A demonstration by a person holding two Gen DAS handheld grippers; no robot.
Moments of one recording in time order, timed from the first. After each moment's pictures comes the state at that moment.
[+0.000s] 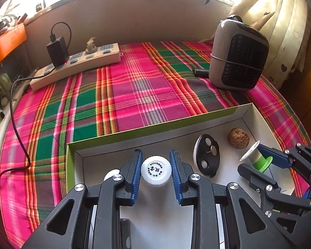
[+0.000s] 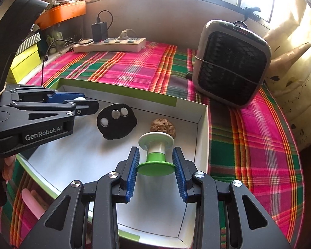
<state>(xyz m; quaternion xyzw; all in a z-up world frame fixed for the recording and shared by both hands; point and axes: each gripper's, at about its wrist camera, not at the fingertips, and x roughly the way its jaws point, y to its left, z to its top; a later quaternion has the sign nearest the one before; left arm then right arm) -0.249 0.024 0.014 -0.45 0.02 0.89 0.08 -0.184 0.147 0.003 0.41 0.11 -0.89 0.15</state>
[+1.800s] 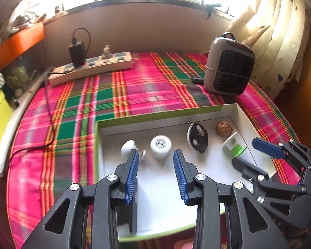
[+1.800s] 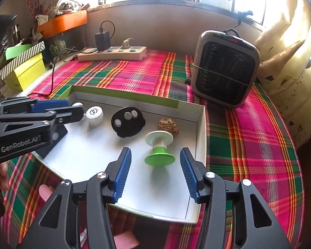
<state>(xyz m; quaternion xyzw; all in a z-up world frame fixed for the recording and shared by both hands) -0.193 0.007 0.043 -0.42 0.00 0.91 0.07 -0.159 0.149 0.018 0.39 0.09 -0.90 0.15</state>
